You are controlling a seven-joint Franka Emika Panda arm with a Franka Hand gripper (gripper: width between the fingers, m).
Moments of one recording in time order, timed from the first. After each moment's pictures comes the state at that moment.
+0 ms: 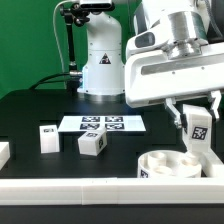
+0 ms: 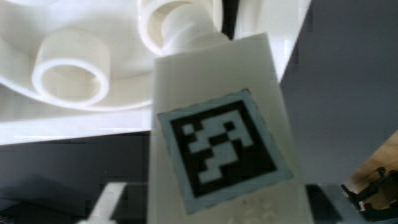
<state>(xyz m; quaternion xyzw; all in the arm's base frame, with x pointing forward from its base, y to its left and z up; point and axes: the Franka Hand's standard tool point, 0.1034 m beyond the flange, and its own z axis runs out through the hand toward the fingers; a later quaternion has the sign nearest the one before) 0.628 0.104 0.096 -0.95 0.02 -0.30 0.06</state>
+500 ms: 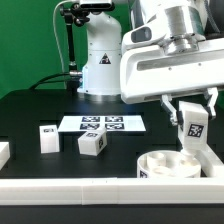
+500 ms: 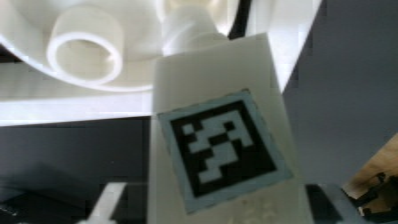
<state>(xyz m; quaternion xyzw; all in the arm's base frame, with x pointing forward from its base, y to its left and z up) 0.633 0.096 0.101 -0.95 0.01 -0.30 0.06</state>
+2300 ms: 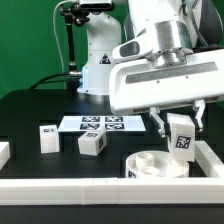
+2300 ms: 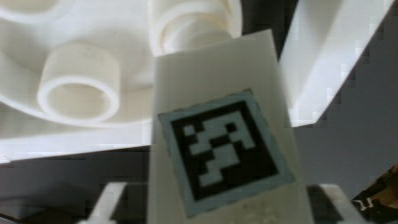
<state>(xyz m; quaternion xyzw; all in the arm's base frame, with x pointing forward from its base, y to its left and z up) 0.630 0.078 0.082 -0.95 0.03 -0.31 0.06</state>
